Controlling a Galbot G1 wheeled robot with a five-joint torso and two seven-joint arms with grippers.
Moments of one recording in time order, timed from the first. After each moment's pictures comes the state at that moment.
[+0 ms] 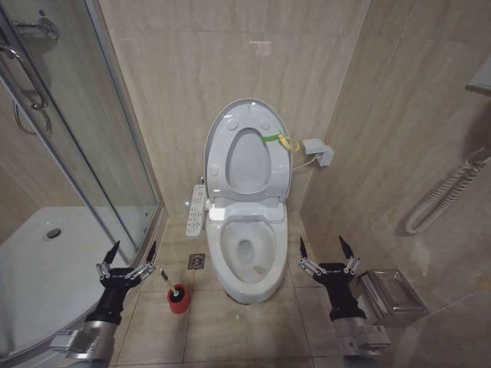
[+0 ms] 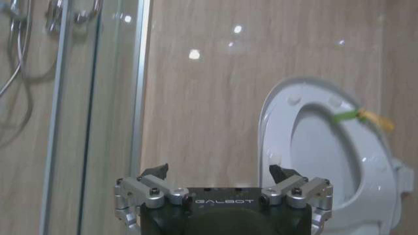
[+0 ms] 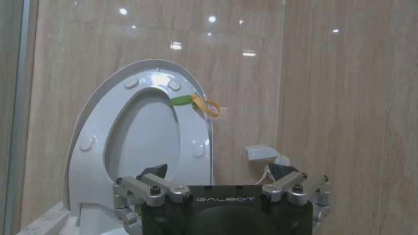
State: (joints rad) left arm 1.64 -1.32 -0.75 -2.21 -0.40 -0.17 0.13; right arm -1.68 1.38 0.46 2.27 0.01 0.13 0.22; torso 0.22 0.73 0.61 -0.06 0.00
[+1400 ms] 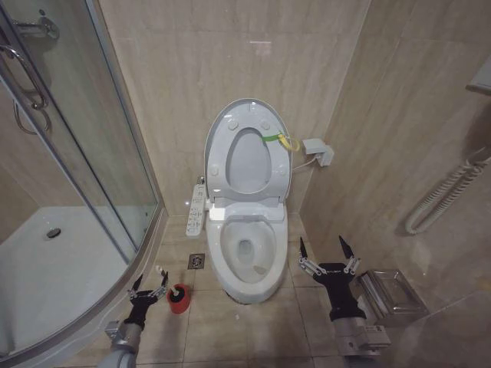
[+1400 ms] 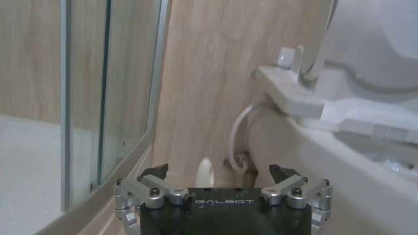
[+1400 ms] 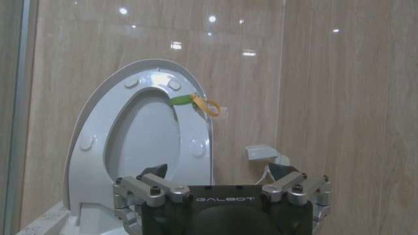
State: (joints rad) left arm 1.23 -1.32 -0.58 -1.25 -0.45 -0.35 0.25; right arm -1.68 1.38 0.46 2.27 0.01 0.13 0.22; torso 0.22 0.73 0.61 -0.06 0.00
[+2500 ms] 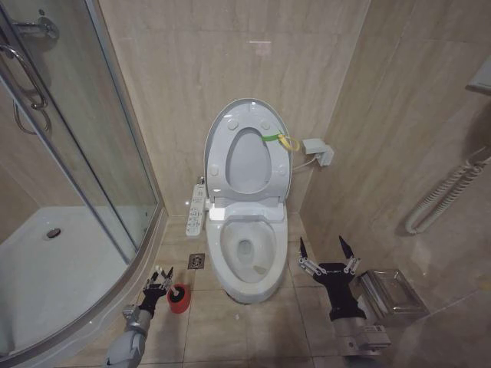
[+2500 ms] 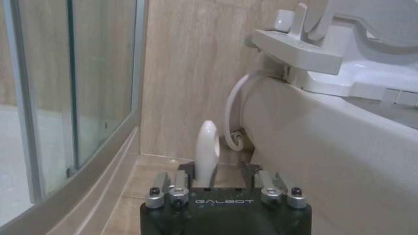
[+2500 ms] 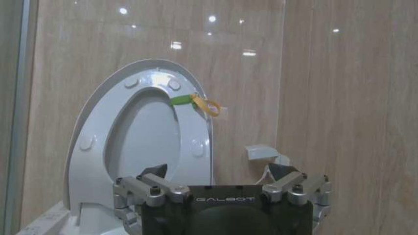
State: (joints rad) left arm 1.01 -1.32 -0.54 -0.92 -0.40 -0.40 0.35; right arm -1.68 1.38 0.46 2.27 0.01 0.13 0.22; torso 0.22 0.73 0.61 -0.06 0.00
